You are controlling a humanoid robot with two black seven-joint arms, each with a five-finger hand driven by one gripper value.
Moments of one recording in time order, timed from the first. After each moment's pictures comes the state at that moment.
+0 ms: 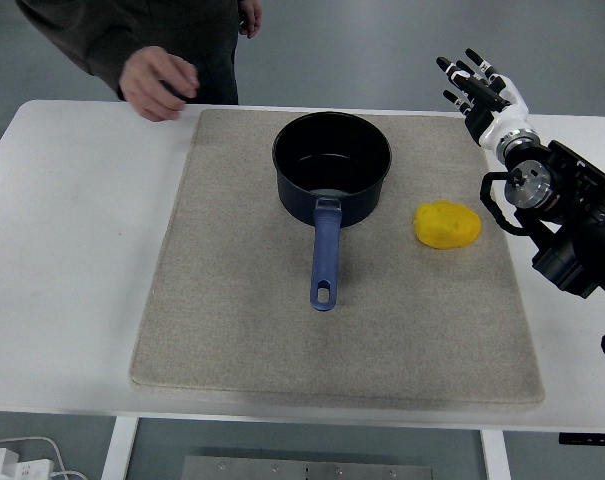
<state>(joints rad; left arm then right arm) -0.05 0.00 -0.05 -0.12 -0.05 -0.13 0.14 1.07 -0.05 0.53 0.33 0.11 0.00 0.22</state>
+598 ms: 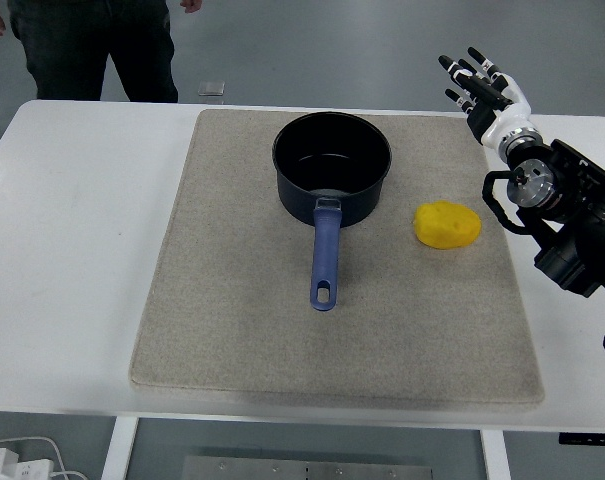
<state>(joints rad) -0.05 0.00 -0.05 -0.12 -0.05 -0.13 0.14 1.07 -0.05 0.53 0.34 0.11 0.01 0.22</state>
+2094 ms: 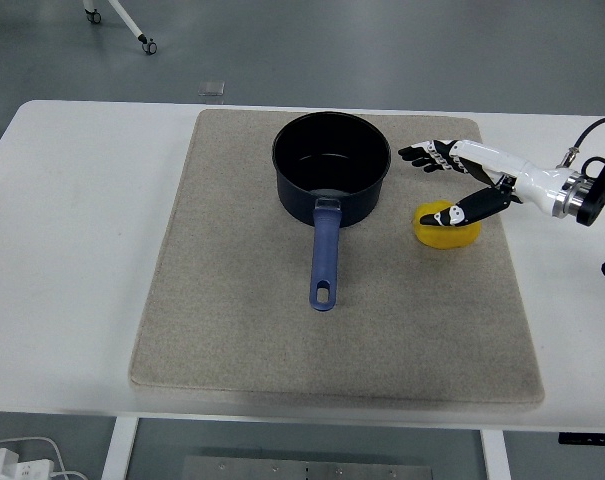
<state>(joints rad) -0.05 0.00 -0.05 -0.12 -0.05 -0.13 0.14 0.93 -0.59 0.35 1.07 -1.03 0.24 0.37</state>
